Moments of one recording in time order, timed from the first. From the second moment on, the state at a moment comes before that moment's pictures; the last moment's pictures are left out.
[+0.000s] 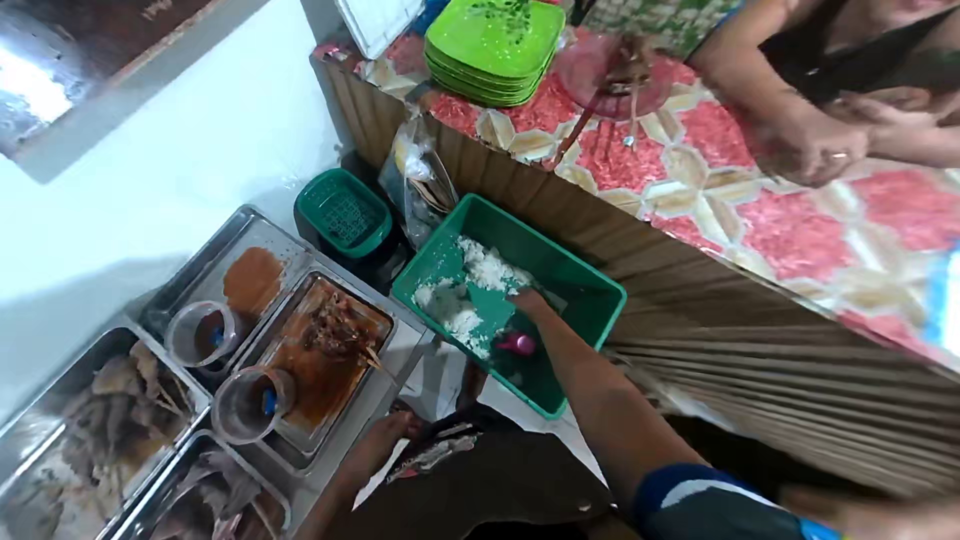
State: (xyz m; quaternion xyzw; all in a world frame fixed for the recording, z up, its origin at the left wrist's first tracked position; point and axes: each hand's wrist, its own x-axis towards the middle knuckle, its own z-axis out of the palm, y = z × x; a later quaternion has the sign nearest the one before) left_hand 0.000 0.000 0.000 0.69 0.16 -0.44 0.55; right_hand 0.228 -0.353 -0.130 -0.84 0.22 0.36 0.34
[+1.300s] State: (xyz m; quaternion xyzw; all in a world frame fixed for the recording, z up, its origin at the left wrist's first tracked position) left_hand 0.558 -0.249 0.118 0.83 0.21 -0.18 0.49; right_hand 0.168 -0.406 -0.223 -0.82 0.06 0.53 0.22
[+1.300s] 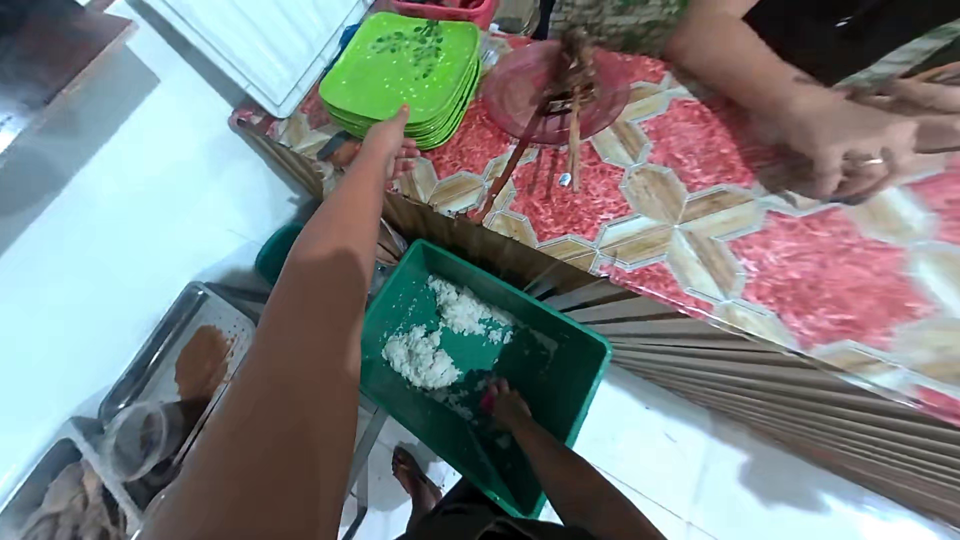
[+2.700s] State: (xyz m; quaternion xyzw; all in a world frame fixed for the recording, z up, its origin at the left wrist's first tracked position) left_hand 0.429 -0.244 0.184 0.81 0.06 -0.13 0.57; right_hand 0.163 -0.374 -0.215 -0.75 0.02 0.63 0.18
